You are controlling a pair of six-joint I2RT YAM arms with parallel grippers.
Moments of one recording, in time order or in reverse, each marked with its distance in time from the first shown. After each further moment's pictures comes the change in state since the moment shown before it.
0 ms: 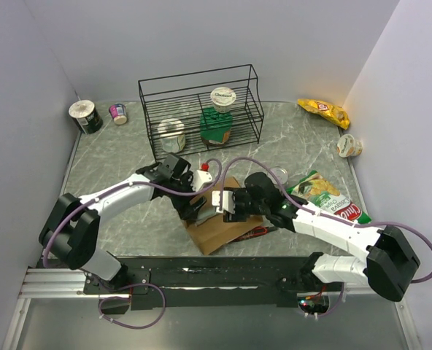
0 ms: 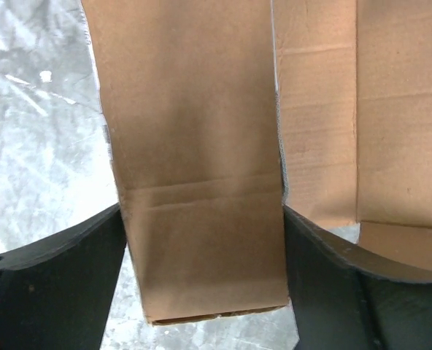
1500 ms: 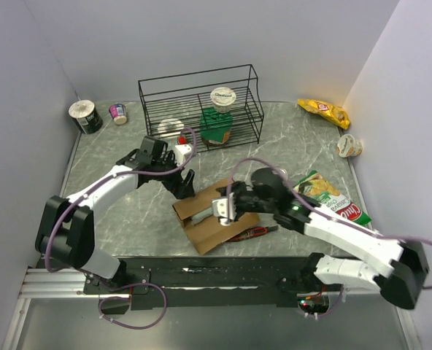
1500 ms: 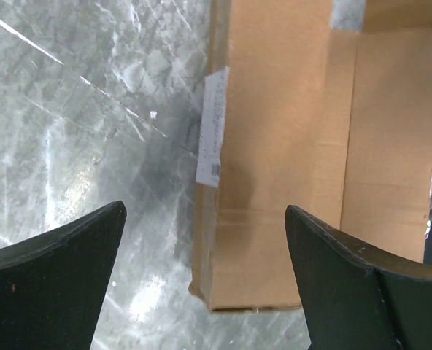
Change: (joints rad) left arm 0.225 -0.003 0.052 0.114 0.193 -0.153; right arm 0.070 -0.153 0.132 -0.061 -0.056 -0.262
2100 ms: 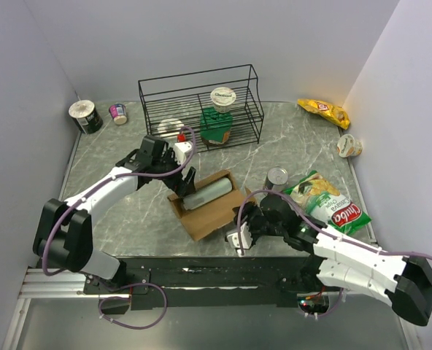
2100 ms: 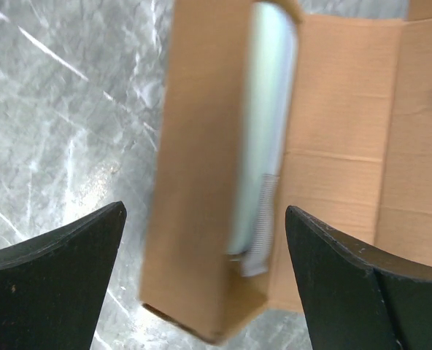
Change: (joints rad) left arm -0.018 -0.047 -0.013 0.051 -0.056 -0.039; right arm 0.001 -0.139 -0.369 0.027 0.058 -0.255
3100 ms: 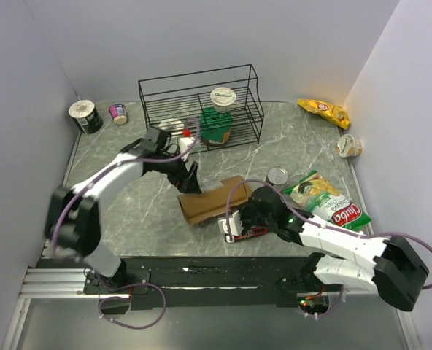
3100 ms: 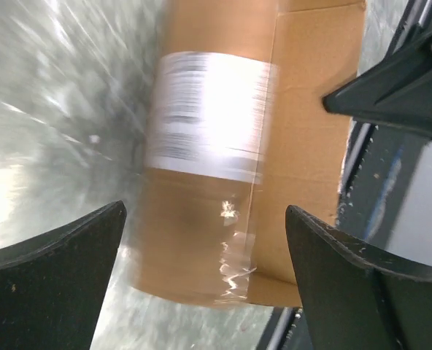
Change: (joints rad) left arm 0.017 0.213 0.210 -0.227 0.242 0.019; right arm -0.037 0.198 0.029 0.160 0.031 0.109
